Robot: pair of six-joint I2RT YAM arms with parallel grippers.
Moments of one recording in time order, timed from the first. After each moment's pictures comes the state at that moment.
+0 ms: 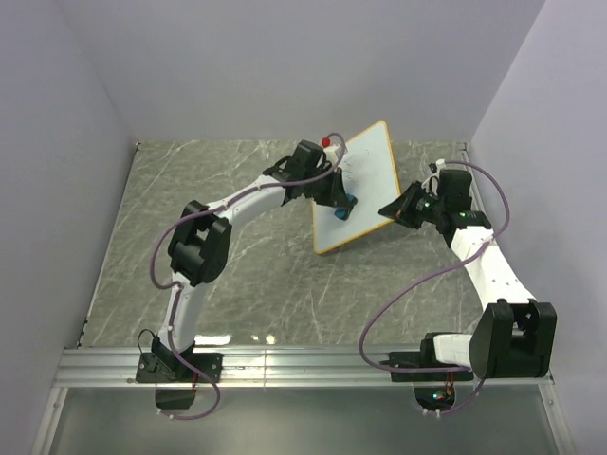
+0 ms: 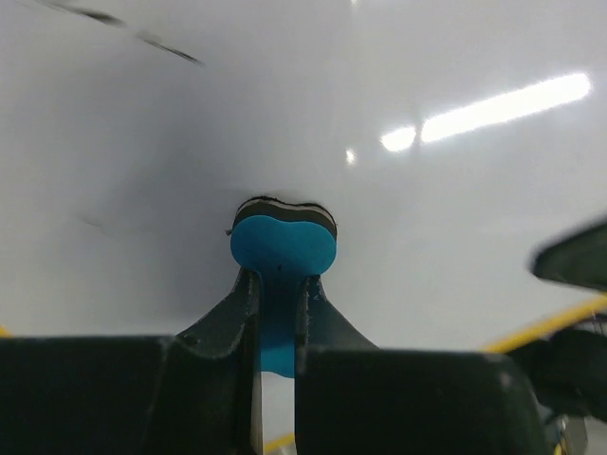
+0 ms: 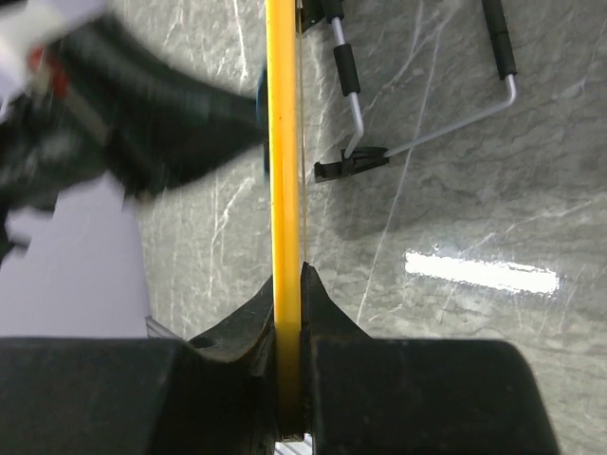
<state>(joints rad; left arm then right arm) -0.63 2.20 1.84 -0.29 0.50 -0.44 0.00 1.27 0.95 -0.37 -0.55 0.65</state>
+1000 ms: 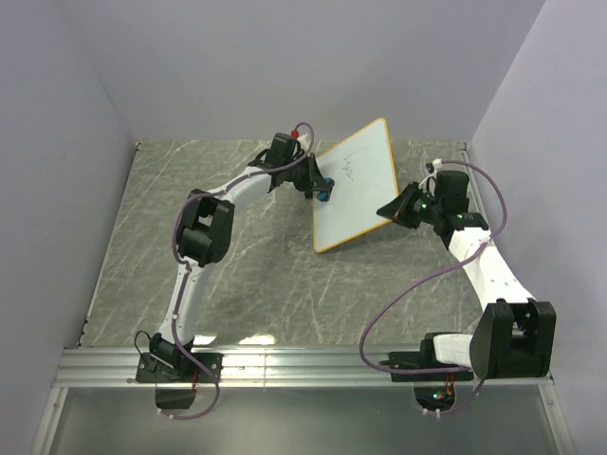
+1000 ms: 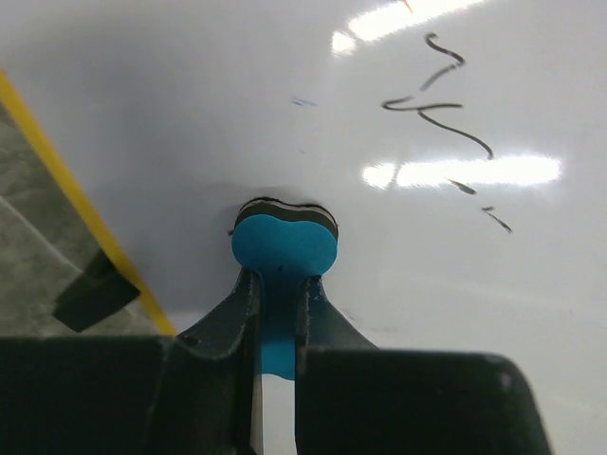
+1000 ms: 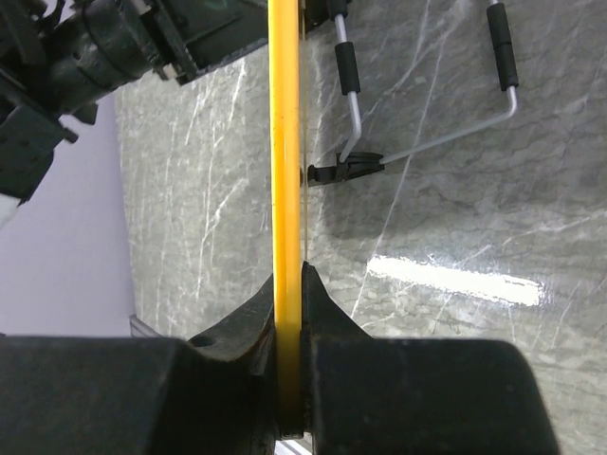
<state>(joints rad) -0.48 2.38 1.94 -0.20 0.55 -0.55 0.02 1.26 0.93 -0.33 -0.54 0.61</state>
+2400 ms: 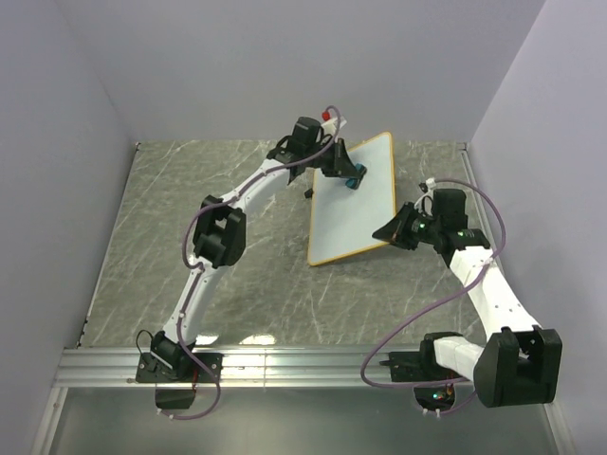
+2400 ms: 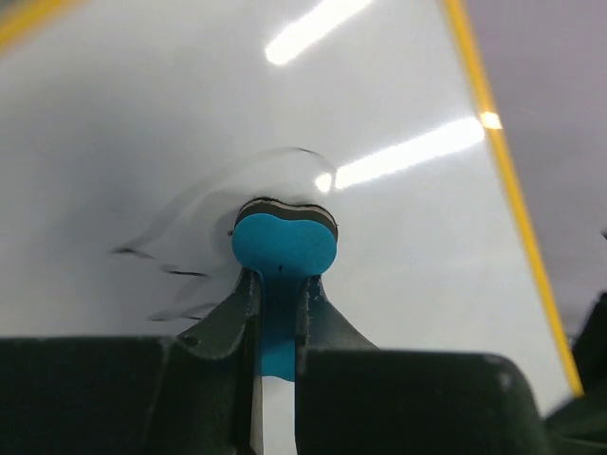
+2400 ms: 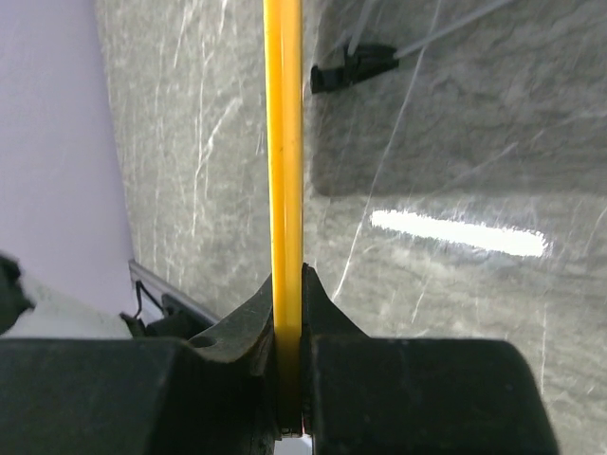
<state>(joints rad) -0.58 2.49 2.31 -0.26 0.69 -0.54 0.05 1.12 0.82 -0.46 -0.58 0.59</state>
